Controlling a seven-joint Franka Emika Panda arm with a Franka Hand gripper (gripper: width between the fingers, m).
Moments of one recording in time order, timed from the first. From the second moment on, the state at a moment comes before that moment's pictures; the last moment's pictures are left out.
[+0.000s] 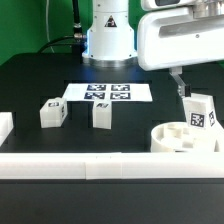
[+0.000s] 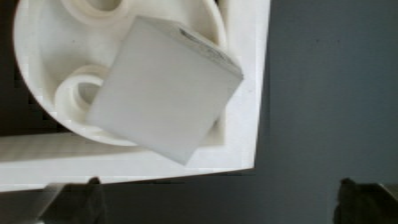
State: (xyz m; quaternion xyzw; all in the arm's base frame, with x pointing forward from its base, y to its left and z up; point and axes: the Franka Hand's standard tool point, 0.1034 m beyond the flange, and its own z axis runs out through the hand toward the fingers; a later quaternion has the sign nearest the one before) arm 0.631 0.118 0.107 -1.00 -0.01 -0.07 0.06
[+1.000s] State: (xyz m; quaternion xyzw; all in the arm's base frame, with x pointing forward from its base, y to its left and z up) arm 0.617 0.111 0.072 -0.94 -0.34 -0.05 0.00
